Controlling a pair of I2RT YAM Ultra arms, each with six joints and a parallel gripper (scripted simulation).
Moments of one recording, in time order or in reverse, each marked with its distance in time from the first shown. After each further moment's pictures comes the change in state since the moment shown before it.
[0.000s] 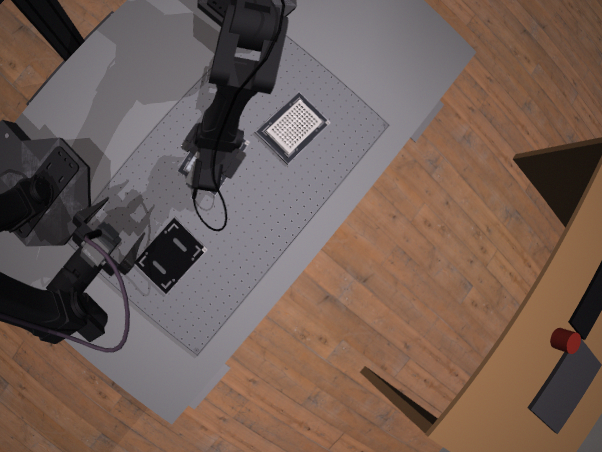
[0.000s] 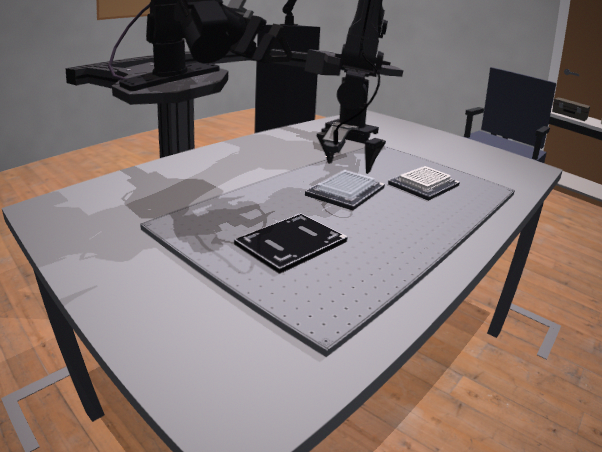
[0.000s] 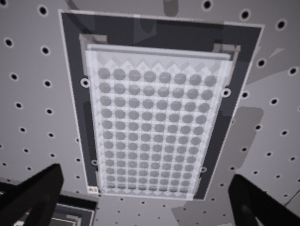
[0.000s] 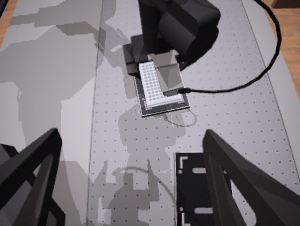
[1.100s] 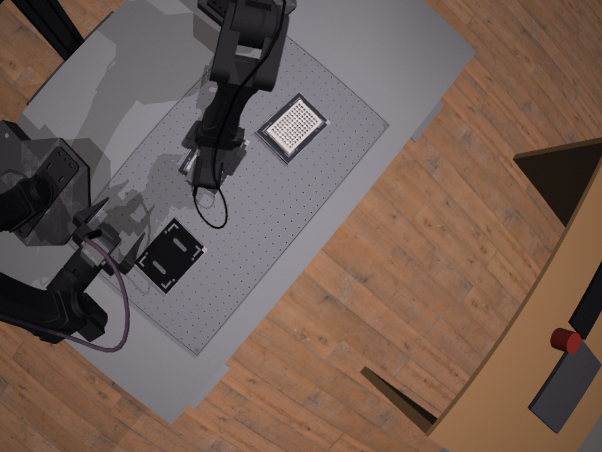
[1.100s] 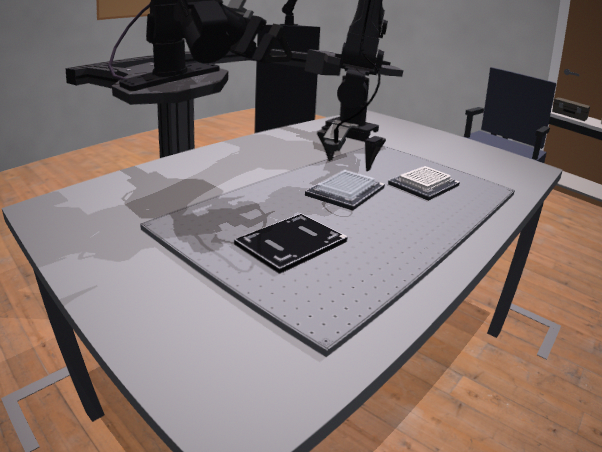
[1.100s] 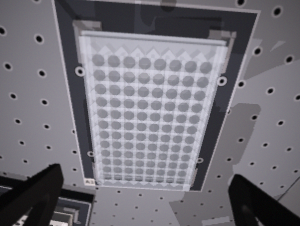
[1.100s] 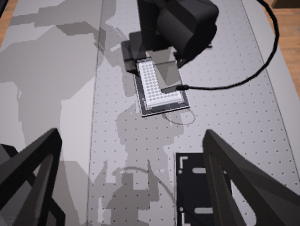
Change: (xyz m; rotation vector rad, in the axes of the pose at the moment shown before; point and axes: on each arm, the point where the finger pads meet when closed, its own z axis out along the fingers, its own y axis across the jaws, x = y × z) left arm 0.006 -0.003 -0.003 0.009 0.012 0.000; right arm 0.000 0.000 0.000 0.000 0.000 0.000
